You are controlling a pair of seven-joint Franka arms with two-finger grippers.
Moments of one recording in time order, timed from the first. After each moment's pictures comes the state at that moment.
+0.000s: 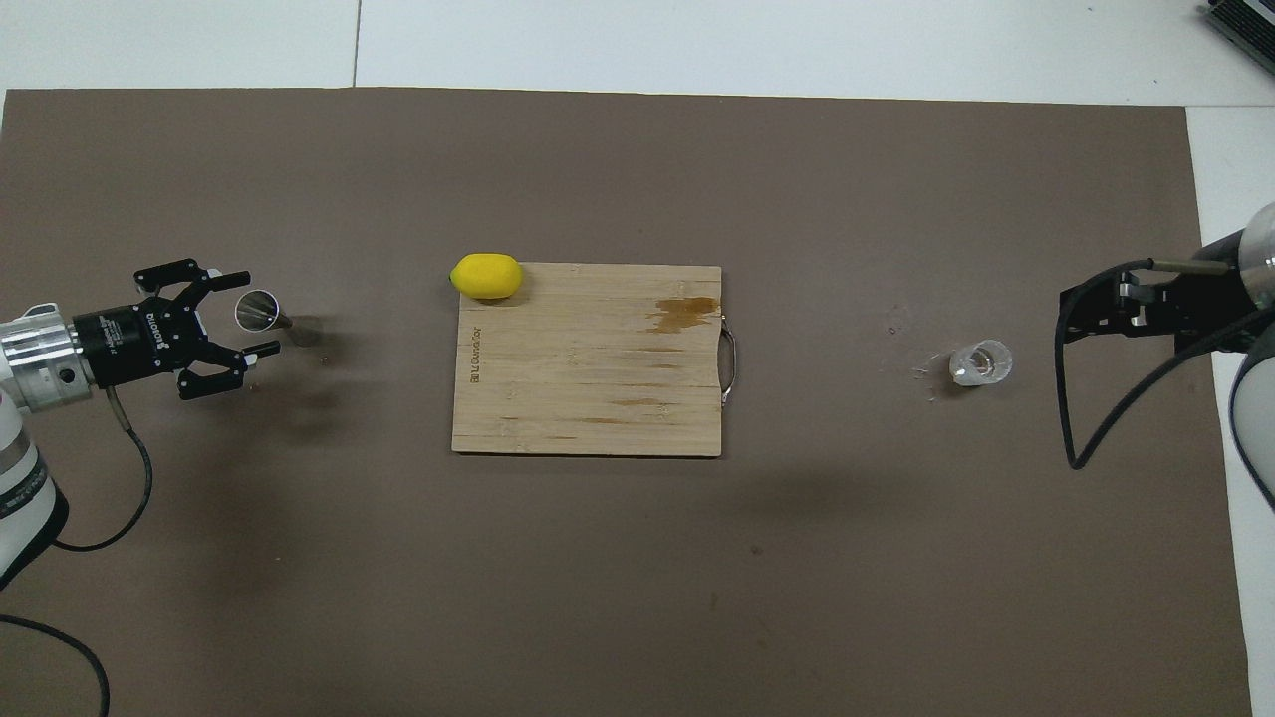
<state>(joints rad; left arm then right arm) 0.32 0.21 -0.08 -2.11 -1.22 2.06 -0.96 0.03 0.00 0.01 -1.60 -0.04 1.54 0.21</state>
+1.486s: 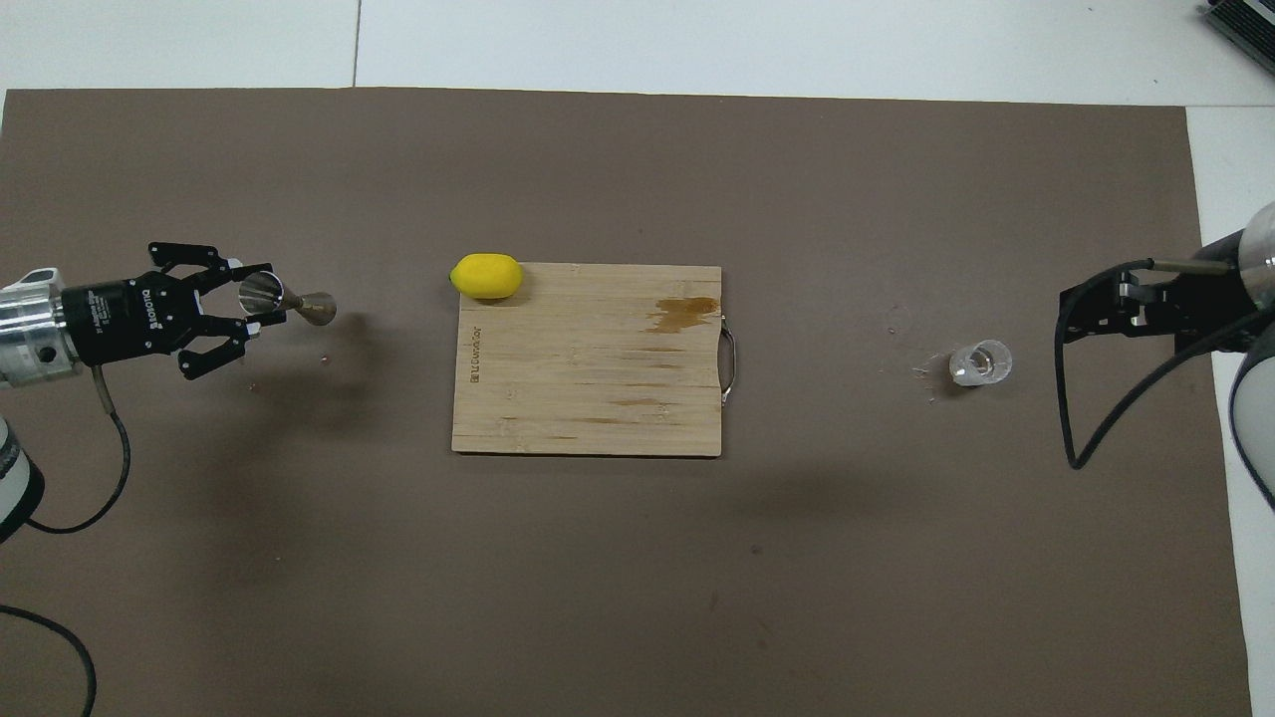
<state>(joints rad) 0.31 0.21 -0.08 -2.01 -1.22 1.86 -0.96 0.03 0.00 0.01 -1.60 -0.04 1.54 0.21</state>
